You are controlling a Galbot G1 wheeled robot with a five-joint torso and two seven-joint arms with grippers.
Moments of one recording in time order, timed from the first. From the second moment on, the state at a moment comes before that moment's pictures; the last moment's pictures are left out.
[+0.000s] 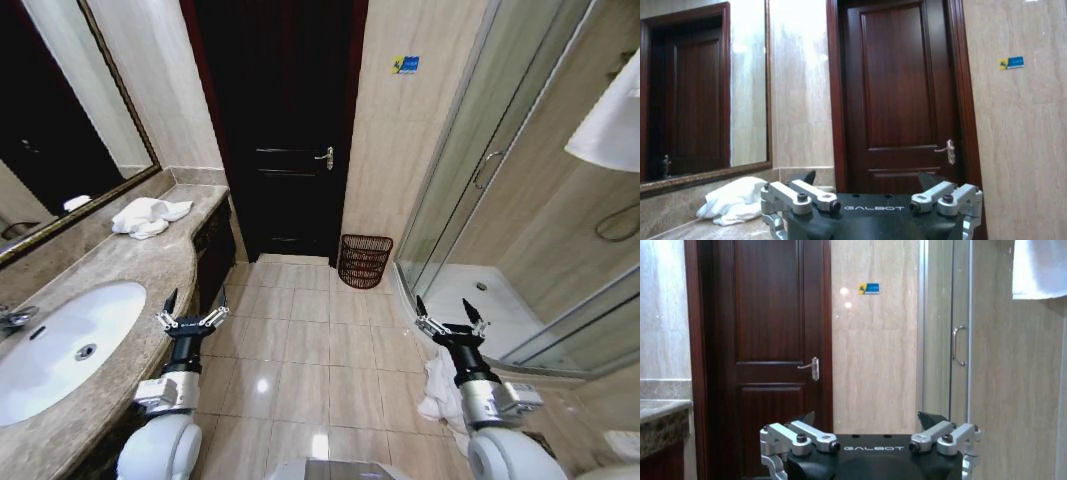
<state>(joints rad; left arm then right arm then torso) 1.76 -1.48 -0.70 -2.37 -0.09 -0.08 -0.10 -1.74 1.54 0.70 2.43 0.14 -0.13 -0.06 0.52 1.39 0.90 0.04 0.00</state>
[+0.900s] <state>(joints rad) 1.76 -1.47 -0.69 -2.37 -0.08 -0.07 -0.10 -1.75 1.56 0.69 2.42 0.13 -0.07 -0.03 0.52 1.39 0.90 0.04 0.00</state>
